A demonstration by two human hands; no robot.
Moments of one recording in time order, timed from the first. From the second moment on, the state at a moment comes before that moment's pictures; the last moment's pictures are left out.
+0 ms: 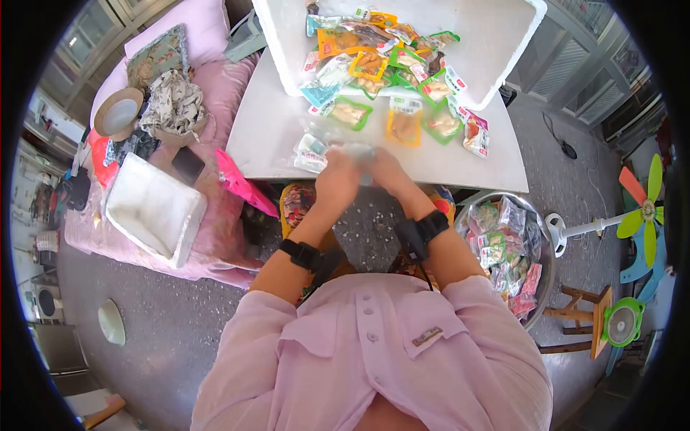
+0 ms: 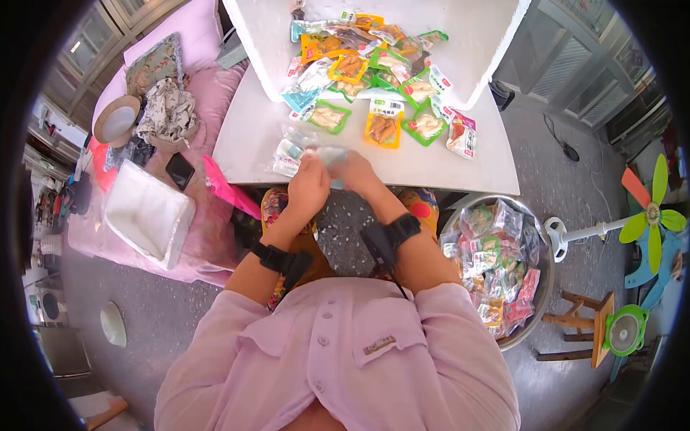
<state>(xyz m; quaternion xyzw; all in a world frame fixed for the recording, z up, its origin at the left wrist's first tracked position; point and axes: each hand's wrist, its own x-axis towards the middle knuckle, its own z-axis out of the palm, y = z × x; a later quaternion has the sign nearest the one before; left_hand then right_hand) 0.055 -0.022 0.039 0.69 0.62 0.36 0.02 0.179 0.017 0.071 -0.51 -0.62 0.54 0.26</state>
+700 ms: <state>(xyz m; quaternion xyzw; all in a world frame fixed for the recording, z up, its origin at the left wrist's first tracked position) 0.018 0.064 0.073 0.69 0.63 0.35 0.04 0.179 0.043 0.021 -0.48 -0.46 0.56 0.50</state>
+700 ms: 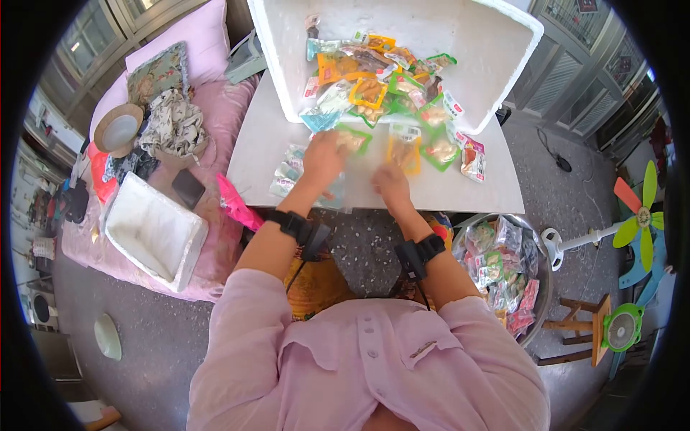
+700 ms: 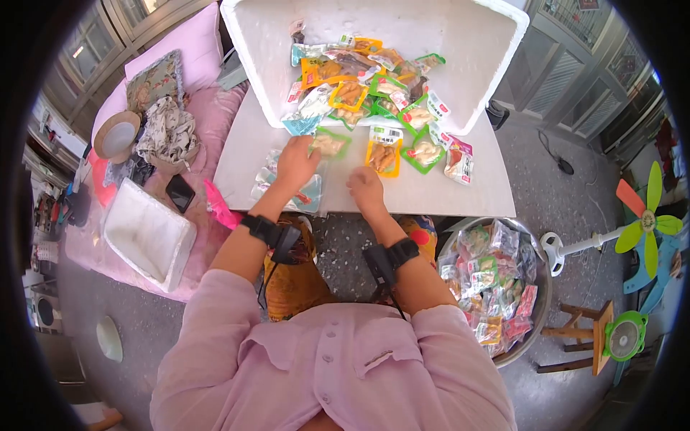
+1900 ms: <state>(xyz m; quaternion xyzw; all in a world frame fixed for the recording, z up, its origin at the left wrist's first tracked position) -0.056 0.089 0.108 0.36 0.36 0.42 0.75 0.200 0.047 0.022 -0.41 -0.47 0.56 0.55</state>
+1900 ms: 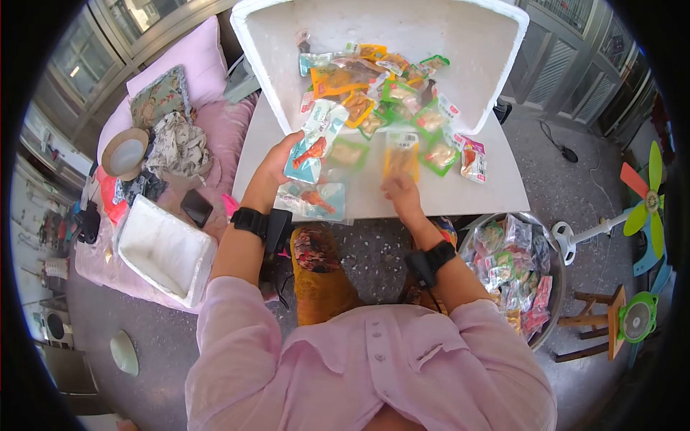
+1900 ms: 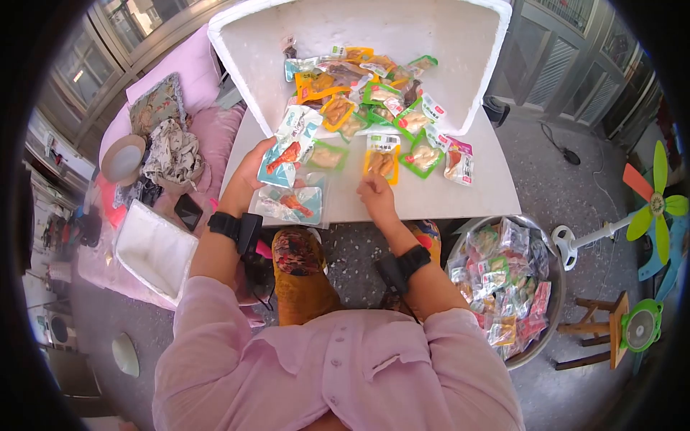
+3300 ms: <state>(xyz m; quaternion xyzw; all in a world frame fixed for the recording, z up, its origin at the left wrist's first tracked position) 0.053 -0.015 0.047 0.70 0.64 0.32 -0.02 0.276 -0.015 0.038 -0.33 -0.27 0.69 0.59</state>
